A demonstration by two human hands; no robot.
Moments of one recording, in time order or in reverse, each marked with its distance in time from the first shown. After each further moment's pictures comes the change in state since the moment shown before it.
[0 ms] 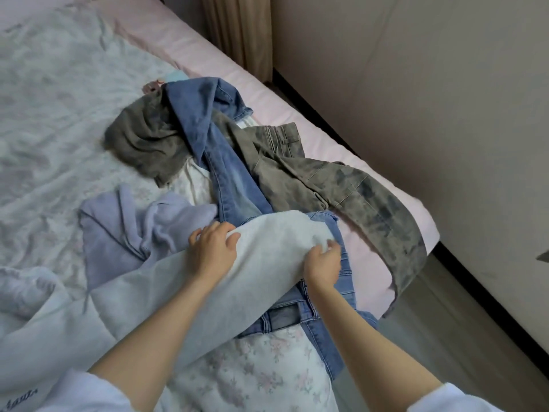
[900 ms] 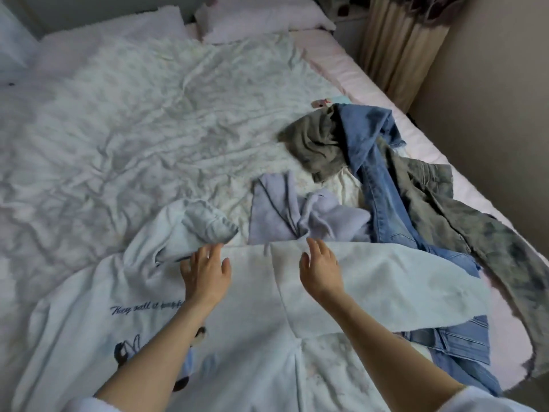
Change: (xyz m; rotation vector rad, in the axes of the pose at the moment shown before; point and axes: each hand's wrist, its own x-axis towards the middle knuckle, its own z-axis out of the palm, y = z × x) left_hand -0.156 -0.255 -0.142 0.154 0.008 -0.532; right_hand -0.209 0.015 0.167 -0.818 -0.514 -0.993
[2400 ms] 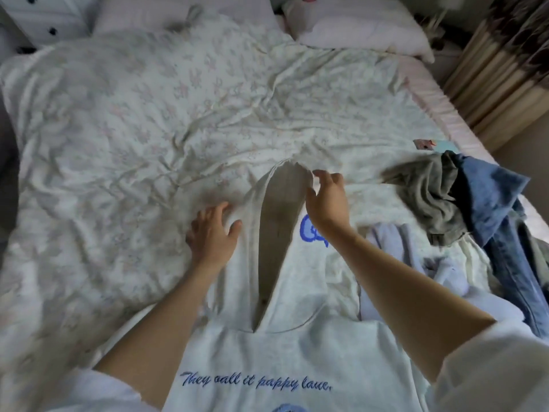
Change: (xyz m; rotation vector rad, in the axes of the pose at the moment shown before) left_hand 0.227 -0.204 -0.048 -0.484 0.148 -0.180; right_hand 0.212 -0.299 0.097 0.096 0.239 -0.168
